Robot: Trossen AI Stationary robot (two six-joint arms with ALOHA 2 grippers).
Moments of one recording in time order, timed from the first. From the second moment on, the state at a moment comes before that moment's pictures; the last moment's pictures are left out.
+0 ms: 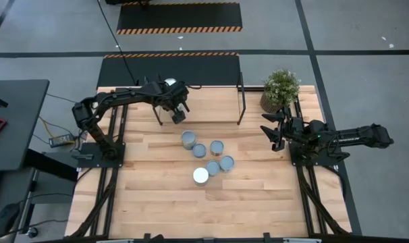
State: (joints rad) left arm 0.49 1.68 1.27 -0.79 -0.23 0.04; right arm -0.03 0.34 0.01 0.72 0.22 -0.06
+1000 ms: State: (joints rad) left arm 0.39 1.68 1.37 -1.02 -0.59 0.14; right arm -0.03 0.34 0.01 0.72 0.22 -0.05
